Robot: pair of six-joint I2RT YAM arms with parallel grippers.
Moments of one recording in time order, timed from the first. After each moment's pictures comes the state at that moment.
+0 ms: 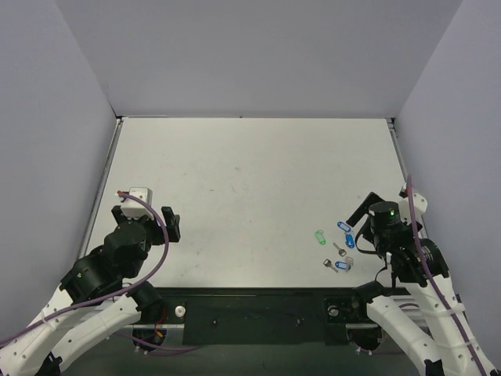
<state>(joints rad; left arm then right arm) -0.82 0.45 0.82 -0.77 -0.67 -0.39 0.35 0.62 0.90 -1.07 0.55 0.79</state>
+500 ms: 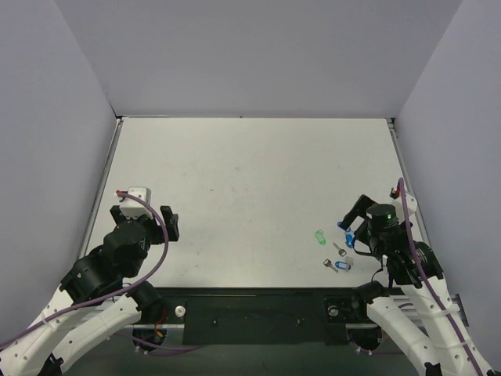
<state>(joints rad) -0.80 0.45 0.81 -0.77 -0.67 -0.39 0.35 0.60 0.78 -0.96 0.45 0.73</state>
